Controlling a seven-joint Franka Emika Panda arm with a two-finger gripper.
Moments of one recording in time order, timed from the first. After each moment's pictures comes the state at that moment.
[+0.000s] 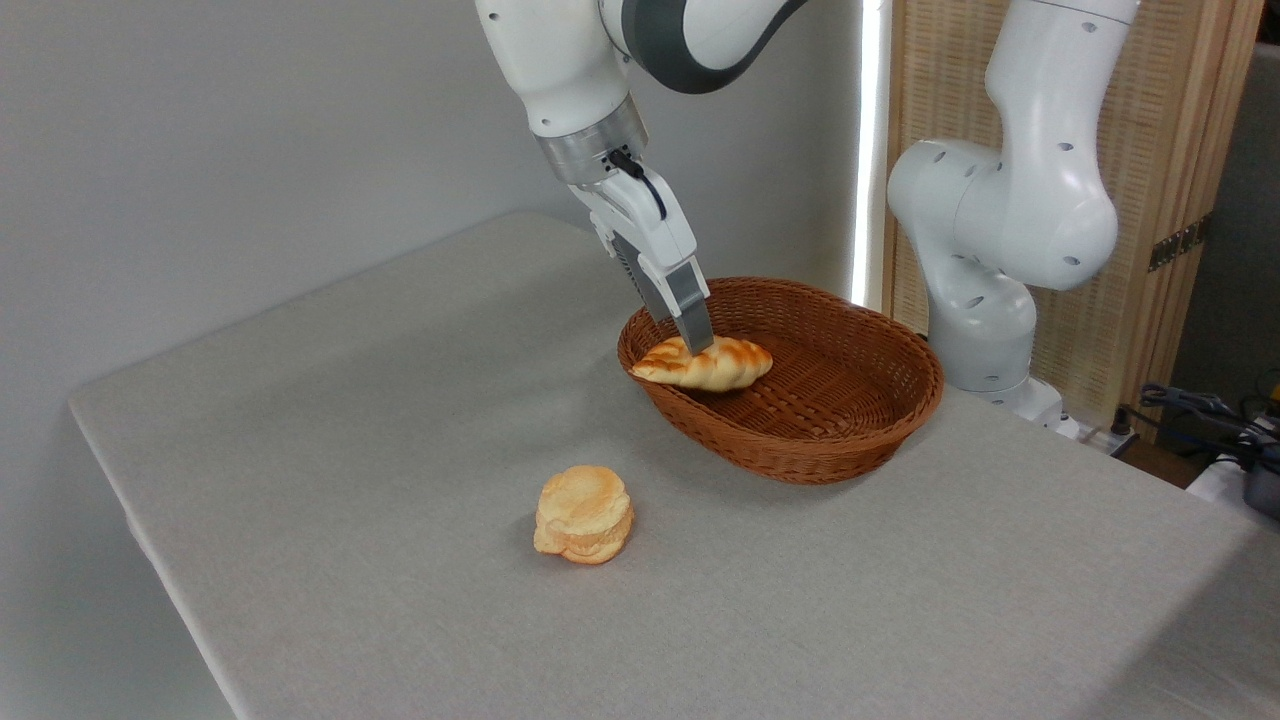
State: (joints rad) arm -0.17 -0.39 -0.15 -2.29 -0.11 1.63 0.74
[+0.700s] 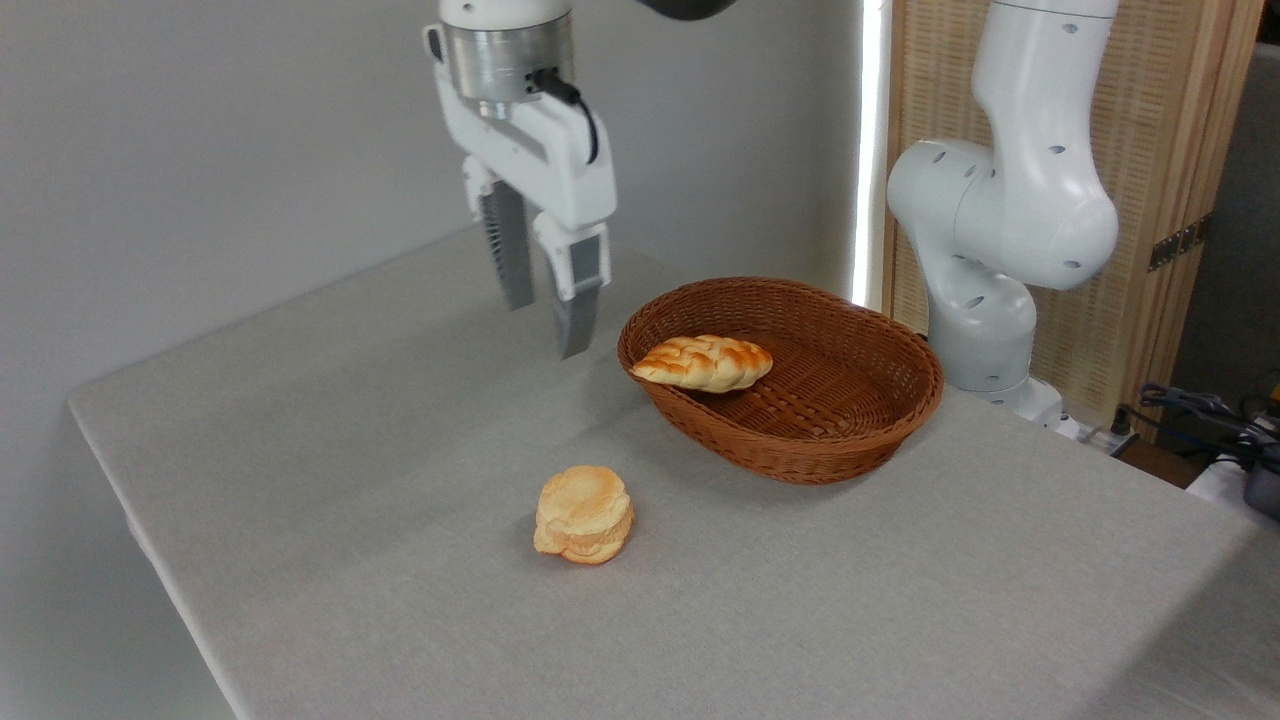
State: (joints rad) arm -0.17 -0.23 0.01 -1.96 -0.11 1.79 0.74
